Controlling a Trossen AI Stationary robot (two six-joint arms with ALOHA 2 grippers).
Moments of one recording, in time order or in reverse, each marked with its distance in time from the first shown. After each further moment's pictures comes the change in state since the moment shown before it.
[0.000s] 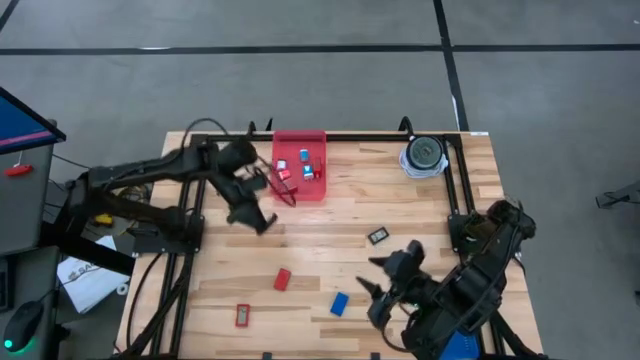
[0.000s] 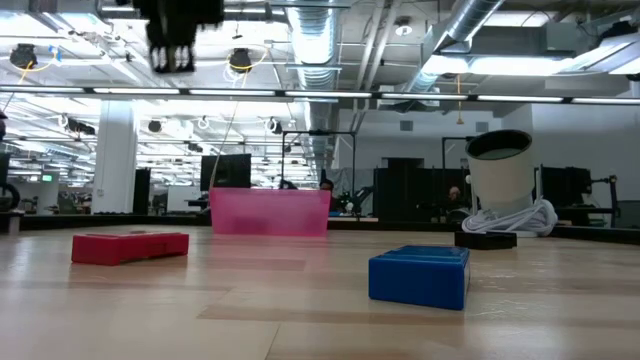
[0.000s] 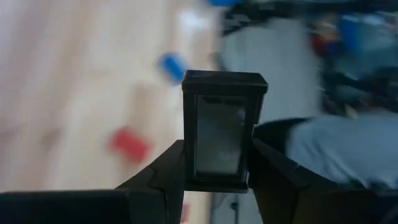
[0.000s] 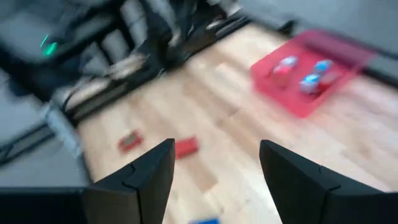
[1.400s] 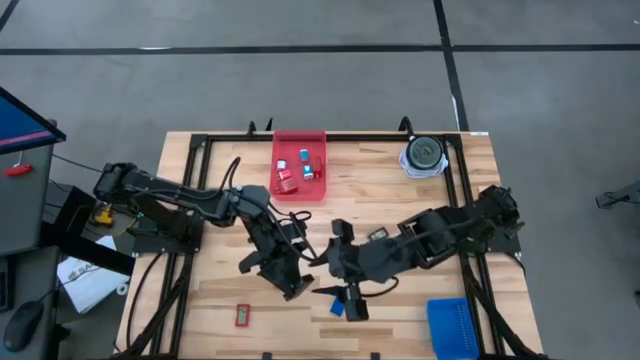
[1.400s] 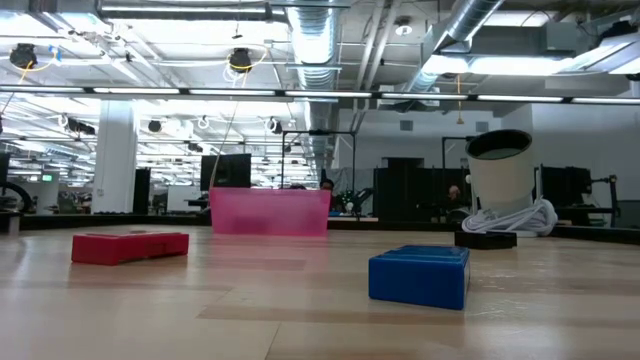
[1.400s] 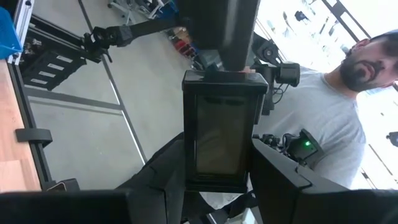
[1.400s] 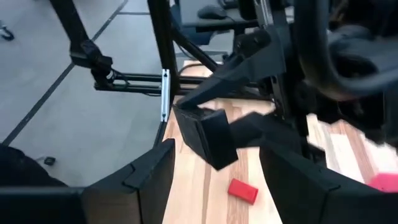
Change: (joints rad) left arm -0.477 0.286 0.091 1.055 0.016 -0.538; right arm -0.298 -0.004 0.055 0.555 -0.693 -1.064
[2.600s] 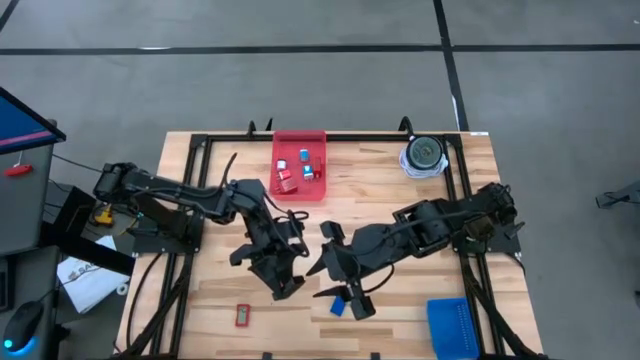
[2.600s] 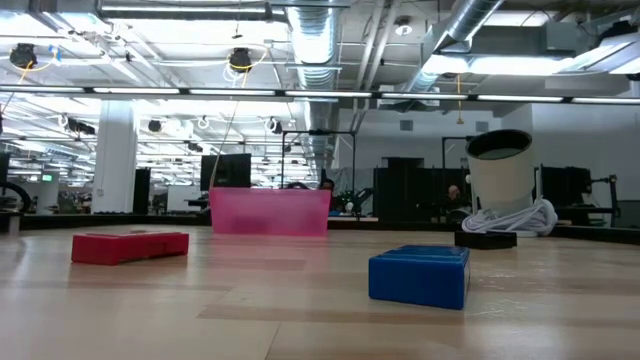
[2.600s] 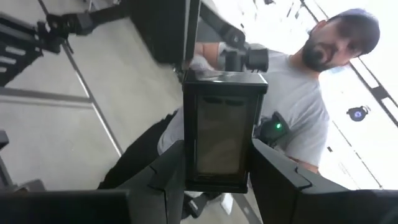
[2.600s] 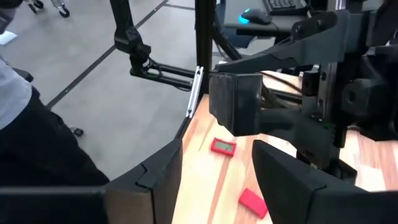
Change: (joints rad) left arm 0.030 0.000 0.000 0.104 0.152 -0.062; right arm -0.057 0.000 0.000 0.024 -0.217 -0.165
